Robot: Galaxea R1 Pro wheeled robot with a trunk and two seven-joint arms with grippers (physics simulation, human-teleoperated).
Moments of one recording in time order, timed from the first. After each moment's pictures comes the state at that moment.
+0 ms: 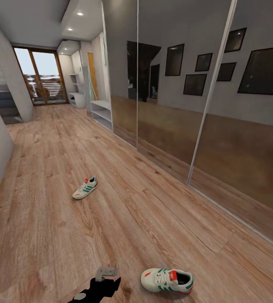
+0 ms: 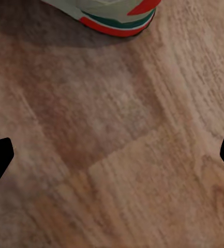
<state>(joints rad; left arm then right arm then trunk) -0.53 -0.10 -0.18 -0.03 0.19 -0.25 -0.17 -0.40 0.03 0.13 0.04 0.04 -0.22 -0.19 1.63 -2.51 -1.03</state>
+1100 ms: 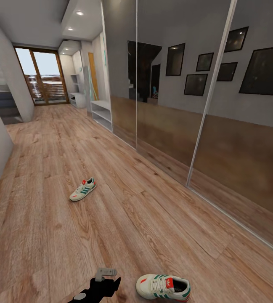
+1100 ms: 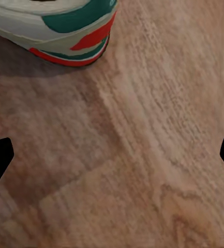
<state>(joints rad) -0.53 -0.10 -0.18 -0.03 0.20 -0.25 -0.17 -0.40 0.01 0.14 0.02 0.05 -0.23 -0.20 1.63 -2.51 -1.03</state>
